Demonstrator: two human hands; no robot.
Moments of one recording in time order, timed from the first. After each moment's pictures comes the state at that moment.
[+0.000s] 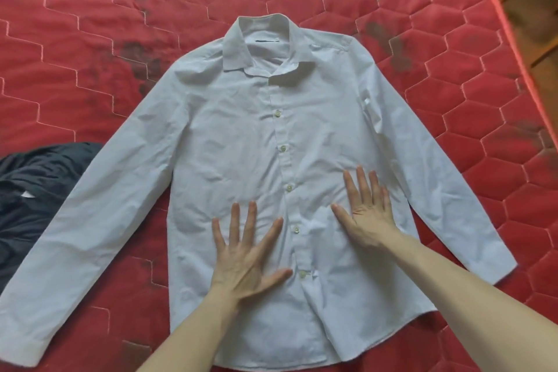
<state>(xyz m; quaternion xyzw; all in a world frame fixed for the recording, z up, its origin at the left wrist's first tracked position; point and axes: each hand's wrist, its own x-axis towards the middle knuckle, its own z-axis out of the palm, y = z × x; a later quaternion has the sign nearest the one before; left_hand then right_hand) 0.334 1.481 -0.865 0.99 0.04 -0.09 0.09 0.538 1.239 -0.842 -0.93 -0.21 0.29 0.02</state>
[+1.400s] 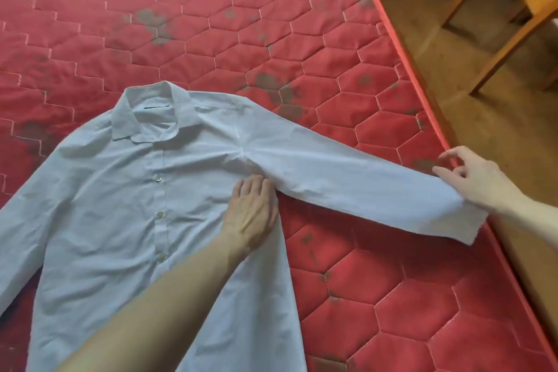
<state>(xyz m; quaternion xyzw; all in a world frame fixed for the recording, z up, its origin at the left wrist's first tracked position) 0.652 1.306 -0.809 0.99 0.04 -0.07 0.09 0.843 0.921 -0.742 -0.96 -0.04 0.20 0.21</state>
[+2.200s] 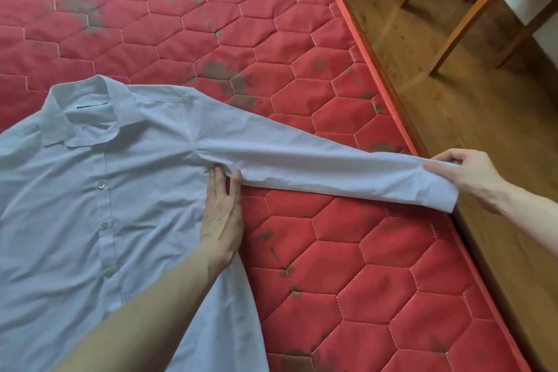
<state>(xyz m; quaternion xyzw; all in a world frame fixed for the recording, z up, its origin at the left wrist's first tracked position) 0.656 1.262 -0.817 0.95 0.17 -0.08 0.23 0.853 0.845 -0.766 -0.91 0.12 0.20 0.35</state>
